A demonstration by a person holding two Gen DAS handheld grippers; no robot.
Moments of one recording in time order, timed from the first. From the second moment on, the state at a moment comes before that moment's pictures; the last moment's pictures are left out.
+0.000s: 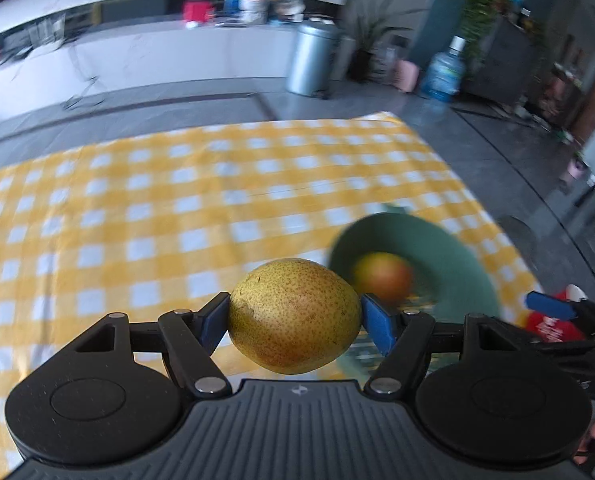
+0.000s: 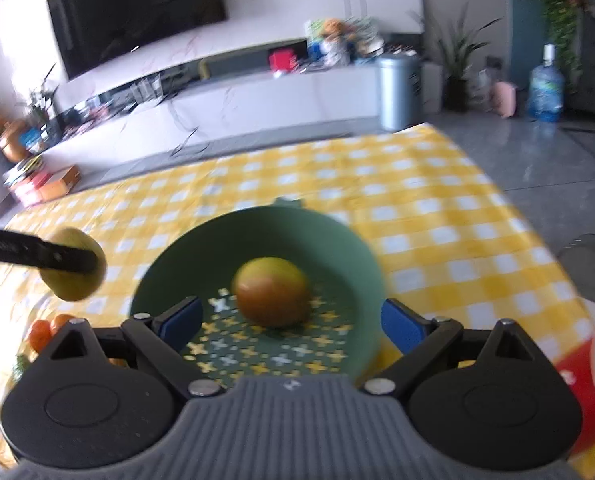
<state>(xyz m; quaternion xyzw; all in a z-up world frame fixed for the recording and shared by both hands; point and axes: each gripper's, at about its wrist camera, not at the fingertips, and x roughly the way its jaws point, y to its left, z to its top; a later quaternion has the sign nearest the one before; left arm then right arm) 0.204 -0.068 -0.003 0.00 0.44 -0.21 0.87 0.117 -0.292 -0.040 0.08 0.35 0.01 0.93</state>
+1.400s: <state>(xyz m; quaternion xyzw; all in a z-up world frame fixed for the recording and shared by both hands) 0.204 -0.197 -0.090 0.28 0.50 -0.28 0.77 0.098 -0.331 -0.071 0.19 0.36 -0.05 0.91</state>
